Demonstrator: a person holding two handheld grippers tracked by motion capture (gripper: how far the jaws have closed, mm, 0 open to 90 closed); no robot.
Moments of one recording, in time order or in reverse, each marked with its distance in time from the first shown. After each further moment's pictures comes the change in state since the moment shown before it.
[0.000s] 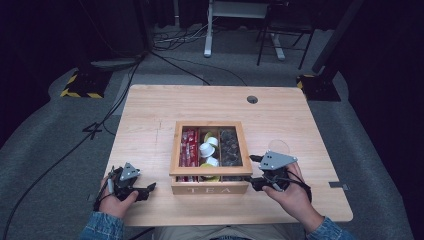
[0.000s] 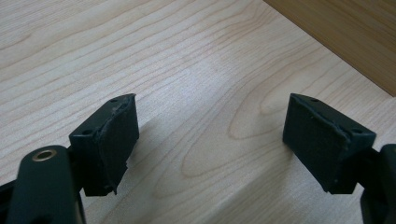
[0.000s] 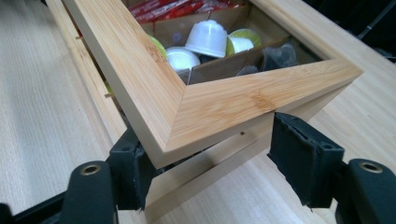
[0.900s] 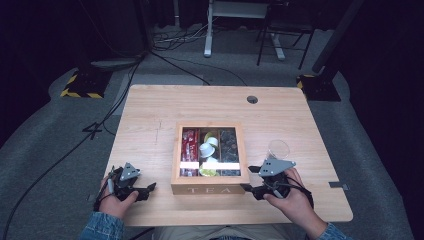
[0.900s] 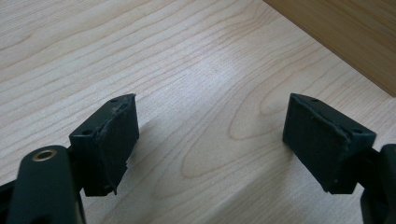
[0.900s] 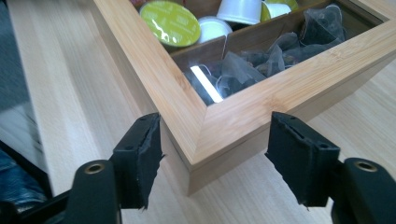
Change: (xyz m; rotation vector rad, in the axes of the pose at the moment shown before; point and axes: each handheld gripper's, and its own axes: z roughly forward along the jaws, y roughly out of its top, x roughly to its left) left arm 0.000 0.000 0.001 -0.005 0.002 0.000; right arm 0.011 -0.013 -0.001 0.058 0.099 0.058
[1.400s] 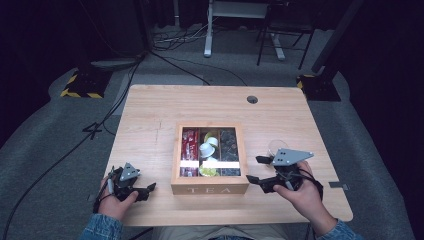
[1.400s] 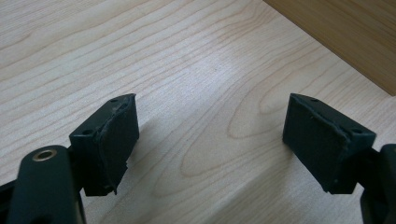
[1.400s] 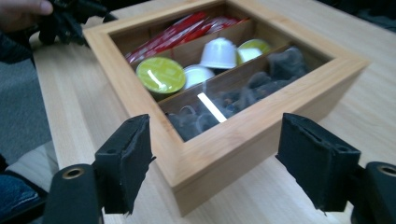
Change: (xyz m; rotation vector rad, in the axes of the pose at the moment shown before) left arm 0.000 -0.001 -0.001 0.001 -0.002 0.002; right arm -0.019 0.011 -0.029 -0.126 0.021 0.085
